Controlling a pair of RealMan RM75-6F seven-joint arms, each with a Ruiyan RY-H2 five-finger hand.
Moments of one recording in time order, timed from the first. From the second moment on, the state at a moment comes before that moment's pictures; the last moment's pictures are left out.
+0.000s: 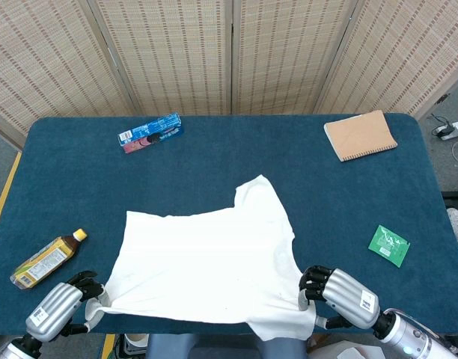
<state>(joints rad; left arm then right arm) -0.24 -0.95 0.28 -1.87 1.86 1.40 -0.20 0.44 -1.05 -0.29 -1.71 -2.06 1.50 0.37</state>
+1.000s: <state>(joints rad) -0.30 -1.03 0.16 -1.82 1.69 1.20 -0.13 0.40 -1.15 -0.21 -1.64 -1.90 1.40 0.40</state>
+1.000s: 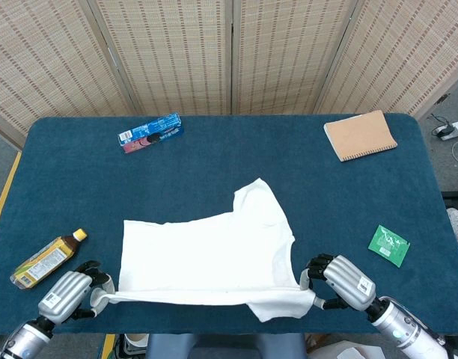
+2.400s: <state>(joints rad) -0.63 -1.35 -0.07 -1.39 1.37 0.82 0.11 0.42 -1.42 0.01 -1.48 -1.59 1.20 0.09</state>
